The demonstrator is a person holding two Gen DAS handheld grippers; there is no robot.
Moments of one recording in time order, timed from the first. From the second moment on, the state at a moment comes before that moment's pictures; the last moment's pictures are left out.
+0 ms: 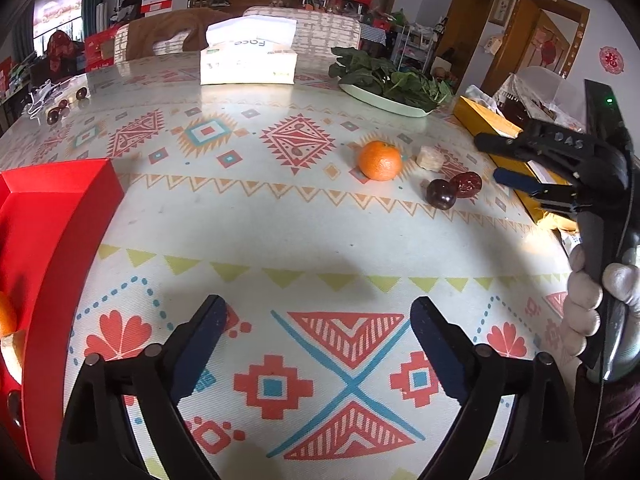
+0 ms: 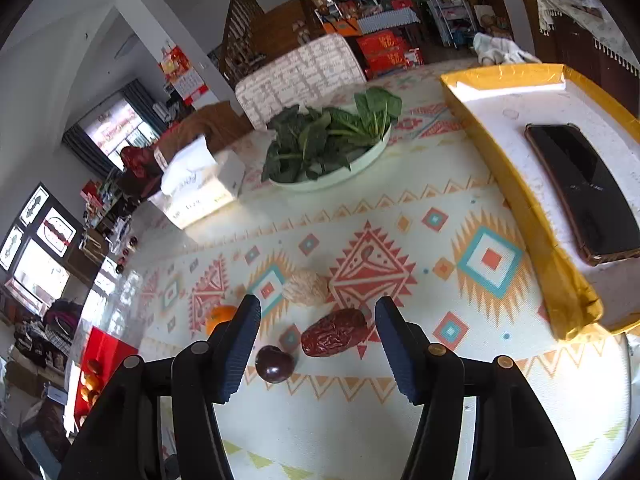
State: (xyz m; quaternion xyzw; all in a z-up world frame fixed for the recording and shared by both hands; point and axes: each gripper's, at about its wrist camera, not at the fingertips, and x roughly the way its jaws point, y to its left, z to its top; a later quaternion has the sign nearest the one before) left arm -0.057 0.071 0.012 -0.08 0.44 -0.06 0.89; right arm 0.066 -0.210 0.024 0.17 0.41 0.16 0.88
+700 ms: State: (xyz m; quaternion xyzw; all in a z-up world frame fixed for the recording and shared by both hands) left arm -0.055 0.063 0.009 -0.06 0.45 -0.06 0.89; right arm 0.061 -0.175 0.004 0.11 0.43 0.14 0.89
